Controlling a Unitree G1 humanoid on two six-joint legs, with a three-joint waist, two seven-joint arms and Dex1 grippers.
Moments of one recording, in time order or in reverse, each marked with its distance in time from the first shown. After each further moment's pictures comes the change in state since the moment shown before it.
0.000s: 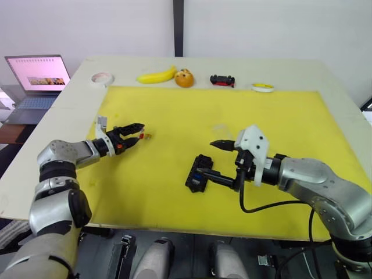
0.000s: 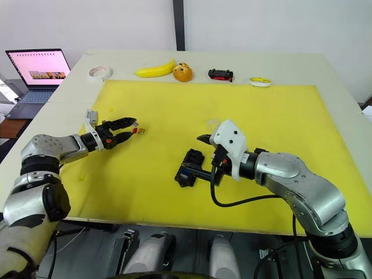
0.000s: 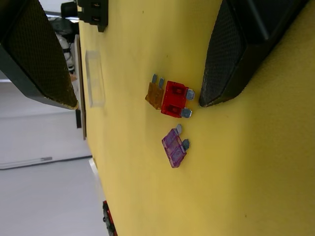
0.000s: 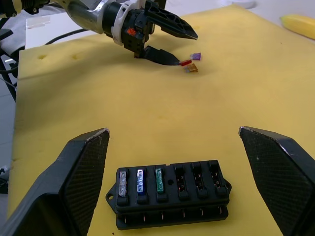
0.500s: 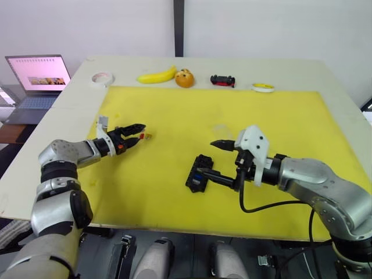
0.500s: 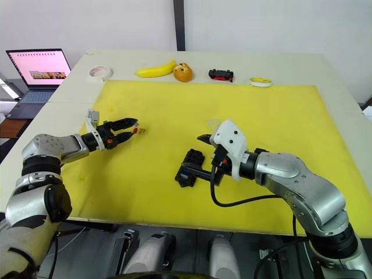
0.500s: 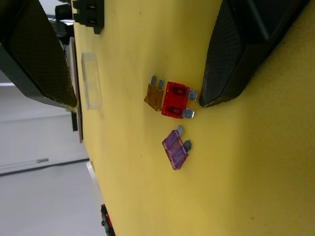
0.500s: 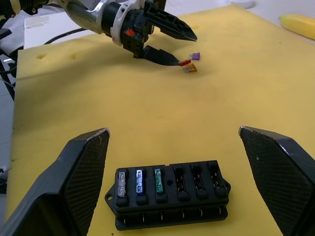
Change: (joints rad) left arm 0.014 -0.013 -0.002 -0.039 0.019 0.002 0.000; right arm 0.004 -0.002 -0.002 -0.001 0.001 0.000 -0.005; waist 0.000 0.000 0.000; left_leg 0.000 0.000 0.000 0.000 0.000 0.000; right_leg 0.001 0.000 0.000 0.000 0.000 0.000
